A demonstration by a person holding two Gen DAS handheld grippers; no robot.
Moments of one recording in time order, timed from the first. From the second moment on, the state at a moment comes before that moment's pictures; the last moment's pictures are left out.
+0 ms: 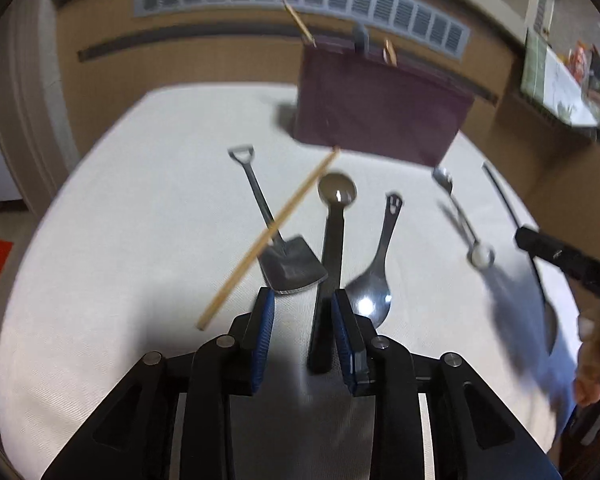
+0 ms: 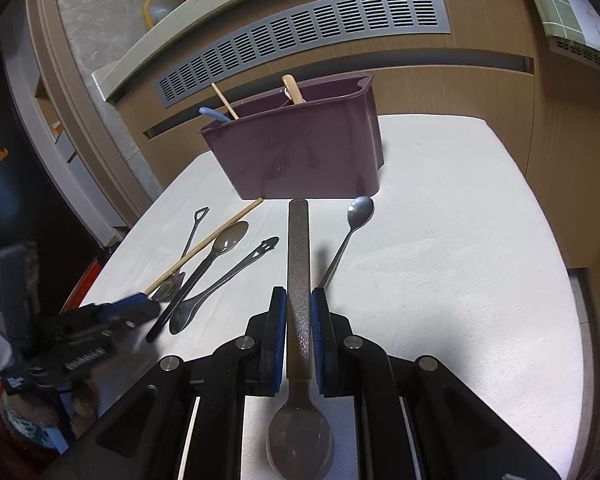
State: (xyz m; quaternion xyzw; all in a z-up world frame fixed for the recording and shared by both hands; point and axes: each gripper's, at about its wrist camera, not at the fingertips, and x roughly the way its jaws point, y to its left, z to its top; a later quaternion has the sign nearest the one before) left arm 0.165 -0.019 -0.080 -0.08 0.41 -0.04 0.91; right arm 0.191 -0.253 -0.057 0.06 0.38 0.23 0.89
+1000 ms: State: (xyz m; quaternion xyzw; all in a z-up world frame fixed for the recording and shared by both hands) left arm 0.193 -0.006 -0.080 -0.08 0.41 -0.02 0.91; right arm 0.189 -0.249 -0.066 0.05 0.39 0.23 0.89
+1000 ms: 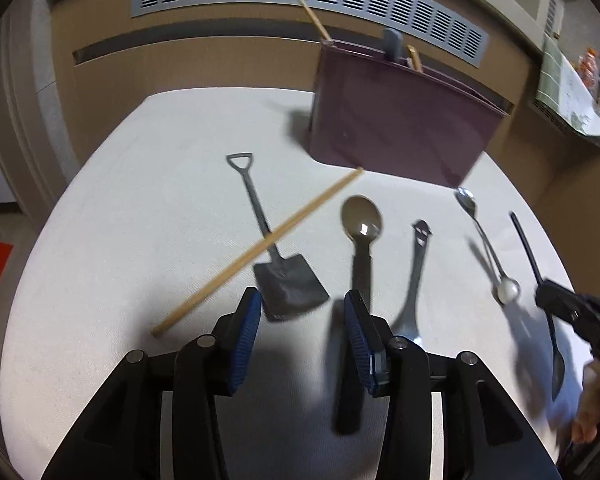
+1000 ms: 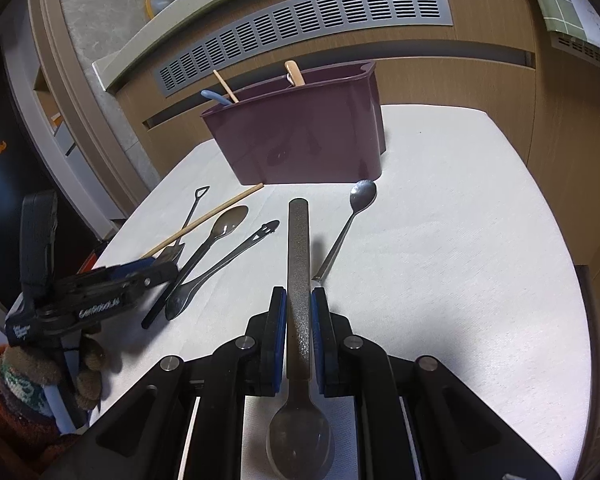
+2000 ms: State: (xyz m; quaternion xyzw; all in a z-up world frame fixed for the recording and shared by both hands) left arm 0.155 0.028 -0.057 -0.12 0.36 -0.04 0.93; right arm 0.187 -0.219 -0.071 0.02 0.42 0.30 0.86
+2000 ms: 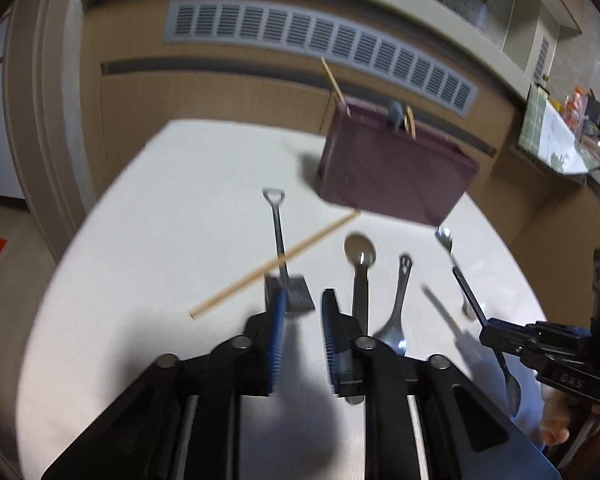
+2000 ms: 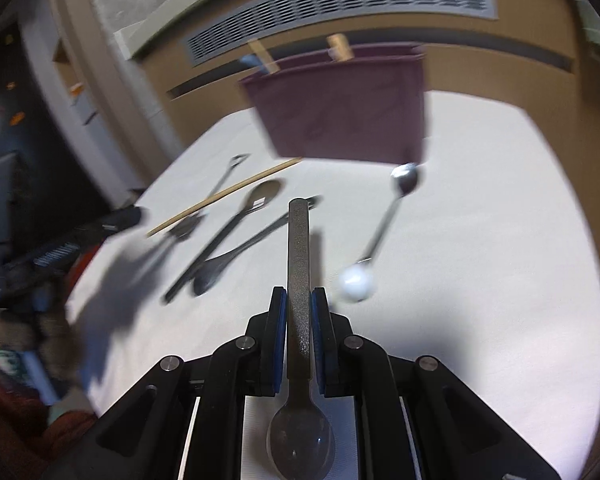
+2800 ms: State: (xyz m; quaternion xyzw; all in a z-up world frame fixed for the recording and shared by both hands) left arm 0.201 0.002 -0.082 -0.09 0.41 0.04 0.91; right arm 0.195 -0.204 -0.061 -0.05 0.39 0.25 0.89
